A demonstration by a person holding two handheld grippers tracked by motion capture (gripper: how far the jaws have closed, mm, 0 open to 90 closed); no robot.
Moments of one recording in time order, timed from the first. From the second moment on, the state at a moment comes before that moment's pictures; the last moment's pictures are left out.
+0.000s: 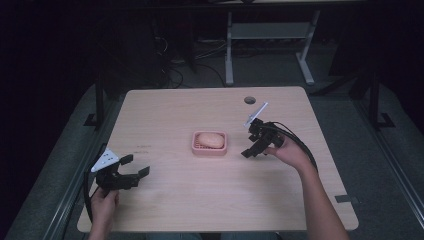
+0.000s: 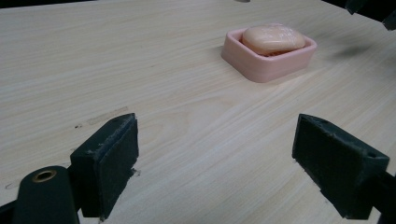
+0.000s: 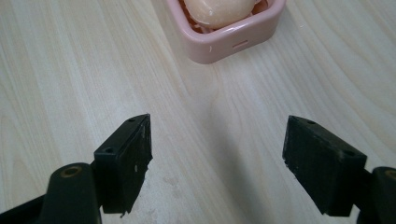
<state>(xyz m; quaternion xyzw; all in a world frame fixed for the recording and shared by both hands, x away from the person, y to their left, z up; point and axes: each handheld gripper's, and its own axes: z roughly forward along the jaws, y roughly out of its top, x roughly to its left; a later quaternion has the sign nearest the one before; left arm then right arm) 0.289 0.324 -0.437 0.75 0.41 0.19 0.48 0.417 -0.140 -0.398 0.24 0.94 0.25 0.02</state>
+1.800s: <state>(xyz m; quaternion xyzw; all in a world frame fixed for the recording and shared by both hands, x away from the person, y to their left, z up) 0.289 0.319 -0.438 0.76 0.40 0.19 0.47 0.352 -0.202 -0.424 0.28 0.92 0.29 0.03</state>
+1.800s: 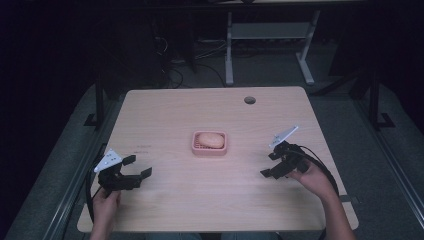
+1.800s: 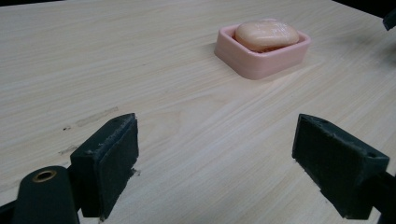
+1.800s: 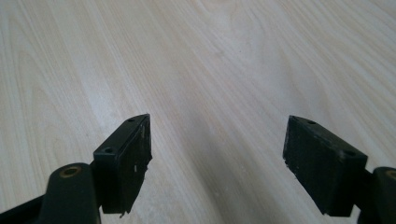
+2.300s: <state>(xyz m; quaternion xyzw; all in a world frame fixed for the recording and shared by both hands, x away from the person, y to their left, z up) 0.289 0.316 -0.439 0.77 0.40 0.19 0.47 0.331 -0.216 -0.437 0.29 0.91 0.31 0.03</state>
